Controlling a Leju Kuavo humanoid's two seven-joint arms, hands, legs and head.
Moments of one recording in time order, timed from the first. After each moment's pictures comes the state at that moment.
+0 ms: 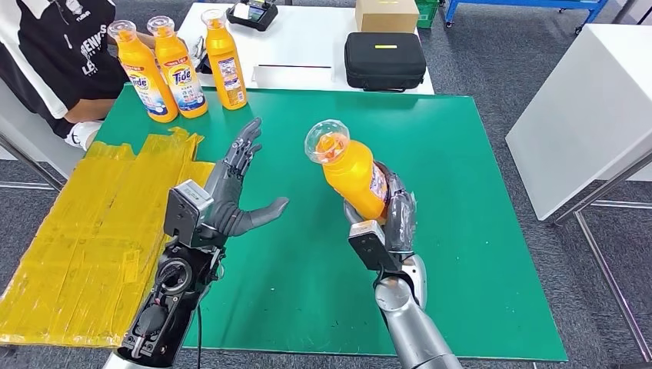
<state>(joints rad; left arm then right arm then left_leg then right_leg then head) -0.33 -0.18 -0.32 -1.27 -0.15 -0.11 -0.44 -0.27 0.21 0.06 -0.94 0.60 -0.50 -0.65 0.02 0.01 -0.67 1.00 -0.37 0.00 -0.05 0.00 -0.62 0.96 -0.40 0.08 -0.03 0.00</state>
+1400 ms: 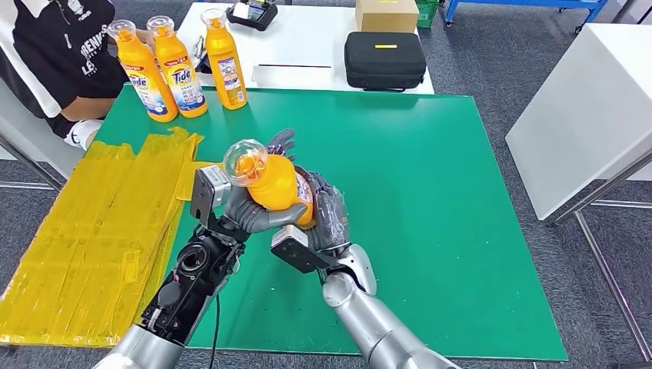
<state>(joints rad) -0.45 -0.20 -0.38 -0.99 0.05 -0.31 -0.46 -0.46 0.32 0.30 -0.57 0.60 -0.50 -0.68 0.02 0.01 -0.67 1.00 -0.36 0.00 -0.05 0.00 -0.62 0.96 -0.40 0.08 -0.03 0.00</state>
